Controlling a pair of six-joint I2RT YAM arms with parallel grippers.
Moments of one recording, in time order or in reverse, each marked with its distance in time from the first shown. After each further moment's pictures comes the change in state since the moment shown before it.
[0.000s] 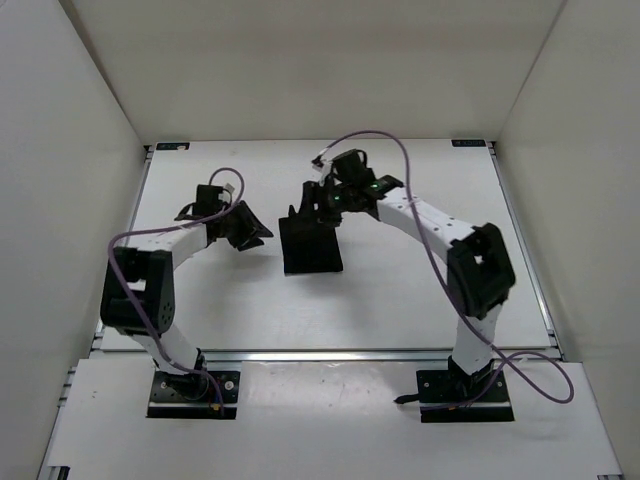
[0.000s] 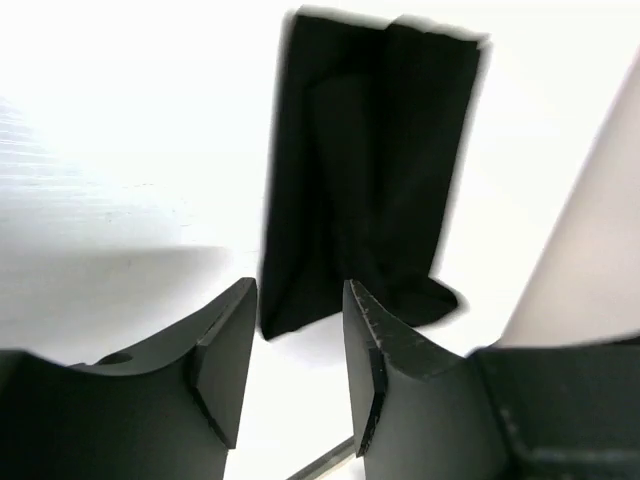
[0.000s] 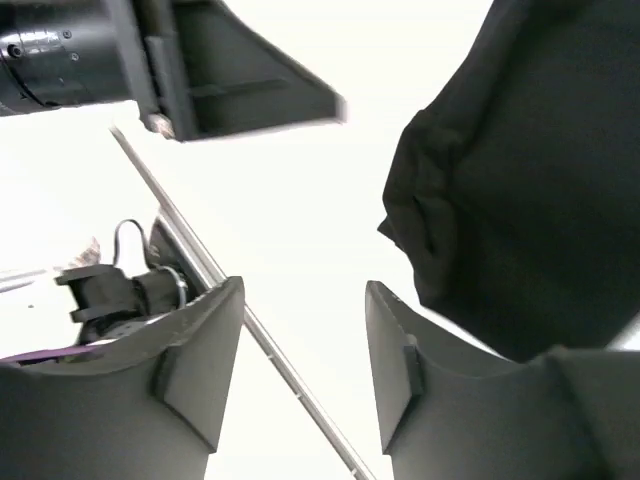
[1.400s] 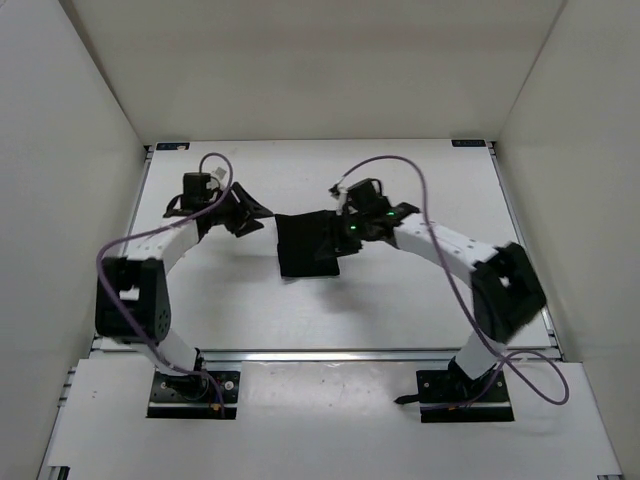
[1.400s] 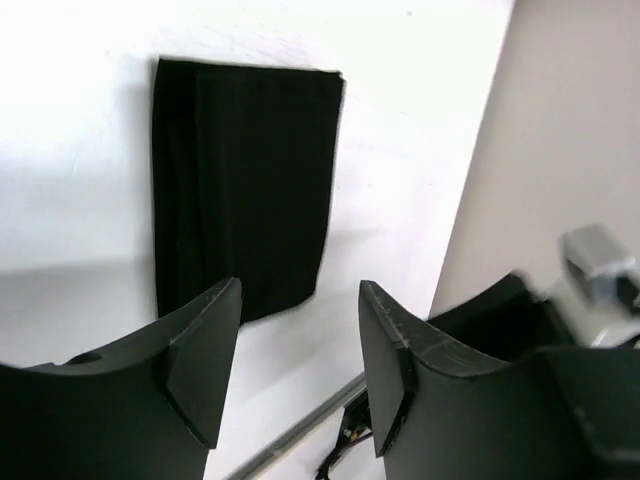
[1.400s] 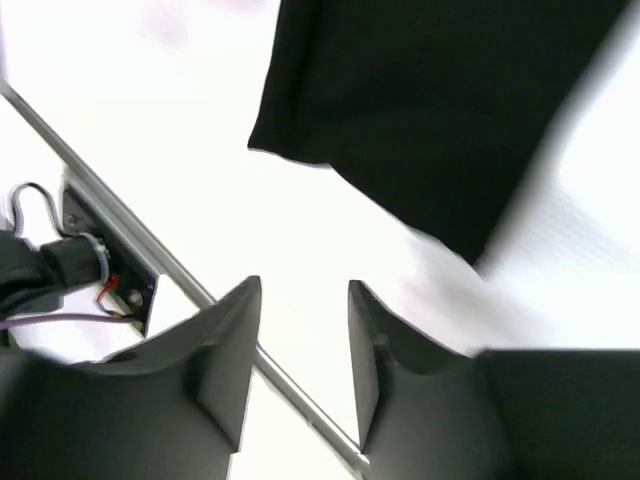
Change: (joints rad) left arm 0.045 -0.026 0.078 0.061 0.140 -0.098; right arm 0.032 -0.174 -0.339 0.062 0.125 -0.029
